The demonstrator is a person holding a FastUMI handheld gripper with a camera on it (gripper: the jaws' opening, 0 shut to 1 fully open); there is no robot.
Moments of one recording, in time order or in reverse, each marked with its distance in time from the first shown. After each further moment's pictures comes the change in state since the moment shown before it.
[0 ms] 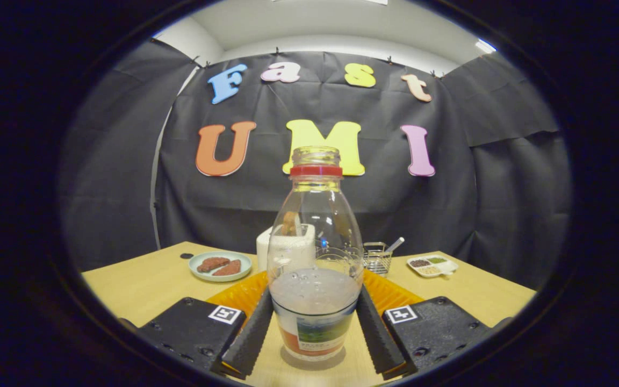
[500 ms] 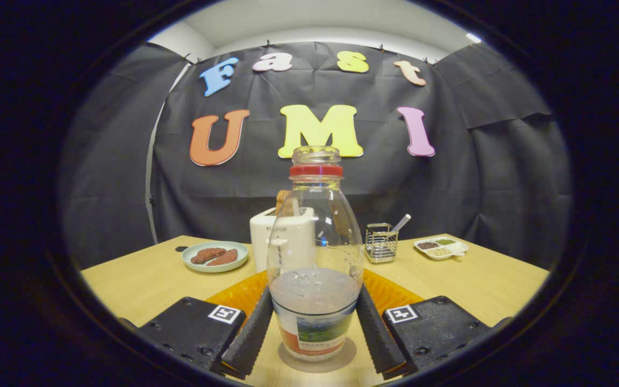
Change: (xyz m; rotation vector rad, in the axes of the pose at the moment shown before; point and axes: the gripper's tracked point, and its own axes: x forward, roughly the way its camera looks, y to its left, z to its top) arm 0.020 0.001 -0.038 0.044 0.011 0.004
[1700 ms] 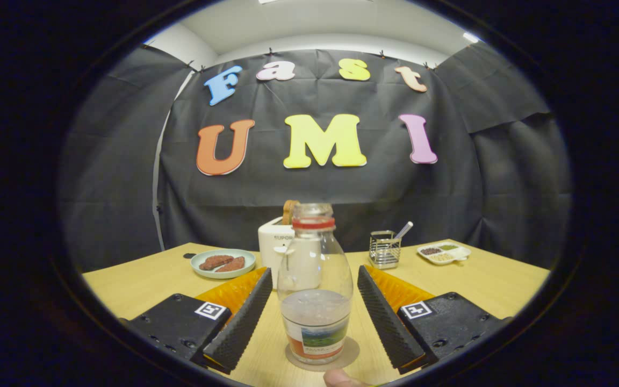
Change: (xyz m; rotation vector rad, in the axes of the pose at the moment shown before) arm -0.020 0.009 0.026 -0.018 -0.054 0.030
